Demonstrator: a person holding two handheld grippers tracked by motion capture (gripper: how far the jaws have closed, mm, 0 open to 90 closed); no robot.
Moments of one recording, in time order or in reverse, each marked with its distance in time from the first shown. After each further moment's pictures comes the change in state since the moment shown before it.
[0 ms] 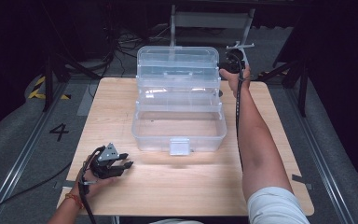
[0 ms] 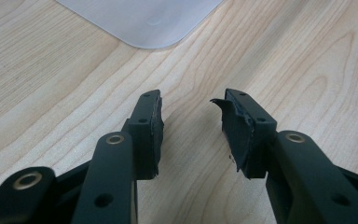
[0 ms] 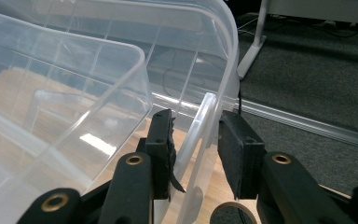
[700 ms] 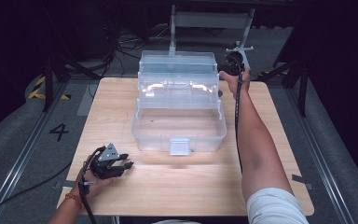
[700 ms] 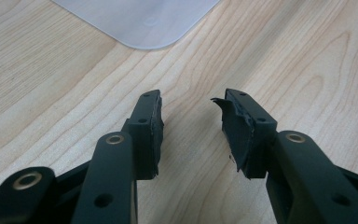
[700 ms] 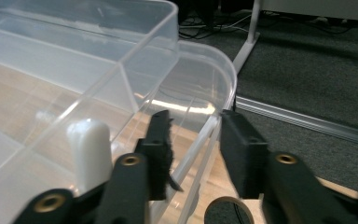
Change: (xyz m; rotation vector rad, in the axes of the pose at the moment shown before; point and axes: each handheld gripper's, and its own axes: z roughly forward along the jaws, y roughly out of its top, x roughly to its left) left arm -0.001 0.000 0.001 -0.005 -0.016 -0.012; right arm -0.001 -0.010 0.006 0.011 -0.030 -0.001
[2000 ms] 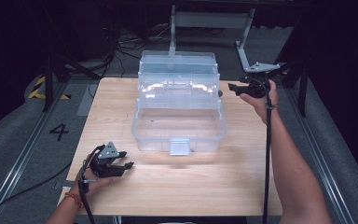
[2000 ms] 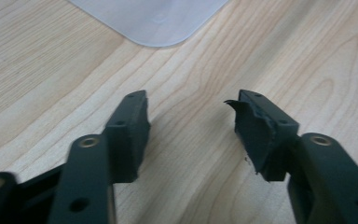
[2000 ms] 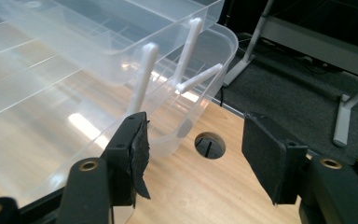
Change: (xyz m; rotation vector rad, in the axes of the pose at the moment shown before) left arm 0.005 0.001 0.001 0.020 0.016 -0.038; right arm 0.023 -0.050 -0.131 -0.041 -0.002 -0.247
